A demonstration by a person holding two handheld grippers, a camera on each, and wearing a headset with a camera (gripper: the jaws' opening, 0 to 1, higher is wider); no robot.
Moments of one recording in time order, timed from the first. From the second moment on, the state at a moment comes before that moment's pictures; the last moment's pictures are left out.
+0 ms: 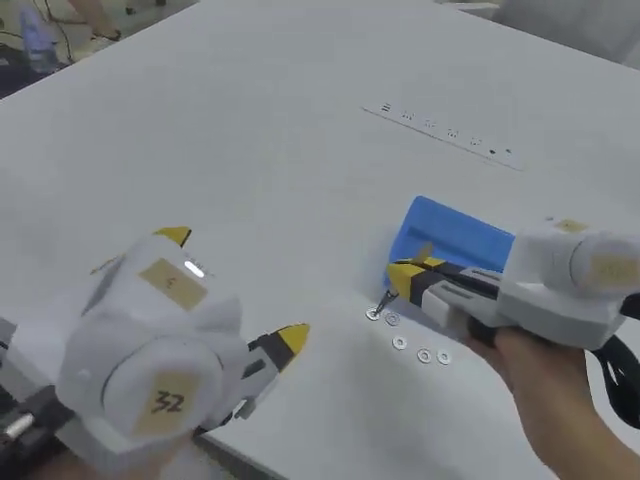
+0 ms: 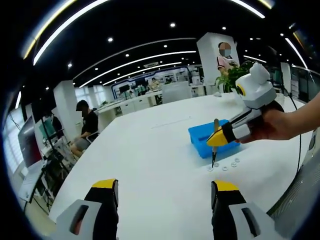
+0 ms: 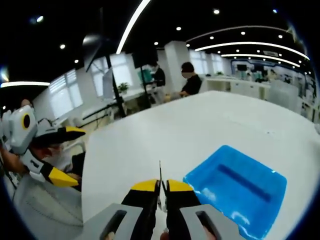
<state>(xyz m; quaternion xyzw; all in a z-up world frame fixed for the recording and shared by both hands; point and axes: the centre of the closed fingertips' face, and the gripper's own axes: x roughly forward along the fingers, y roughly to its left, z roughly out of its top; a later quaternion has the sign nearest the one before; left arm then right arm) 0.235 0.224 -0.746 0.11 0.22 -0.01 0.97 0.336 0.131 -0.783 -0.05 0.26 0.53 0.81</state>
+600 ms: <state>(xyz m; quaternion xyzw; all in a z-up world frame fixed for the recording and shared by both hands) 0.235 0.227 -0.746 0.11 0.22 -0.01 0.97 0.338 0.138 -0.795 -0.08 0.26 0.53 0.80</state>
